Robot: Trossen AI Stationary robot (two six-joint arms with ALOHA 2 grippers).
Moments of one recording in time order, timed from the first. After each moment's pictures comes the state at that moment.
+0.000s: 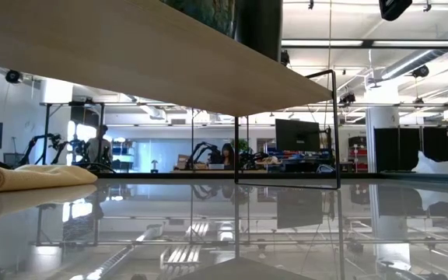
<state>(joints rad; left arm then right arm) -0.20 0.03 0.01 0.74 -0.09 0.00 0.13 0.34 0.47 0.12 -0.07 0.34</state>
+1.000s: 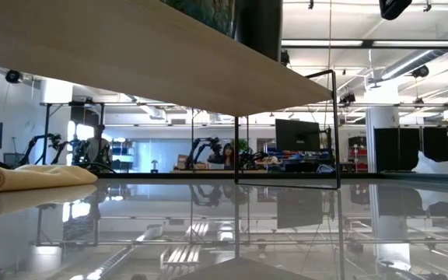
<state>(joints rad) -0.20 0.06 0.01 0.70 -0.06 0.03 0.13 0.34 0.47 0.13 -0.05 0.34</state>
